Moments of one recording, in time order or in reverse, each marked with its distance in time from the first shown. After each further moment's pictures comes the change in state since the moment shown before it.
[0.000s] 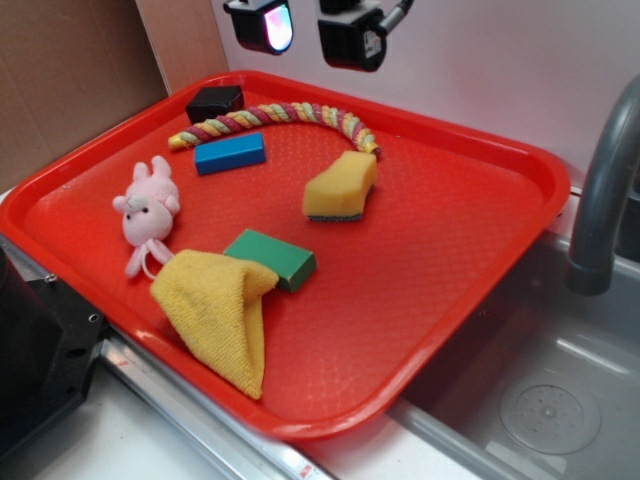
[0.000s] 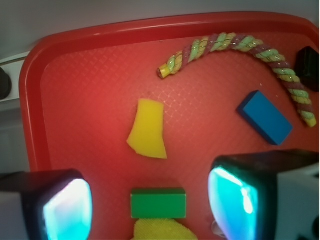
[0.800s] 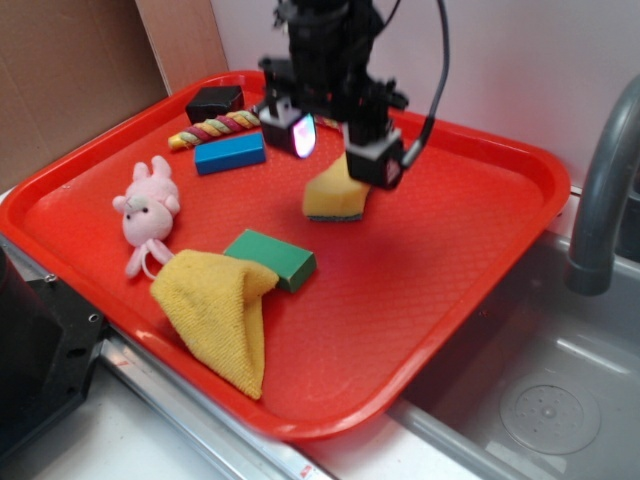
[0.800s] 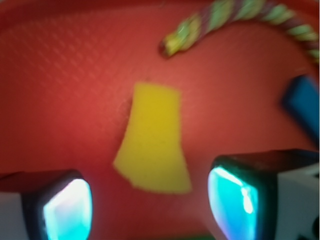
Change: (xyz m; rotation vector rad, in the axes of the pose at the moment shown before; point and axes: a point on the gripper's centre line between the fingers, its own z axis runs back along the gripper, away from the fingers) arm -0.007 0.011 -0.101 0.078 -0.057 0.057
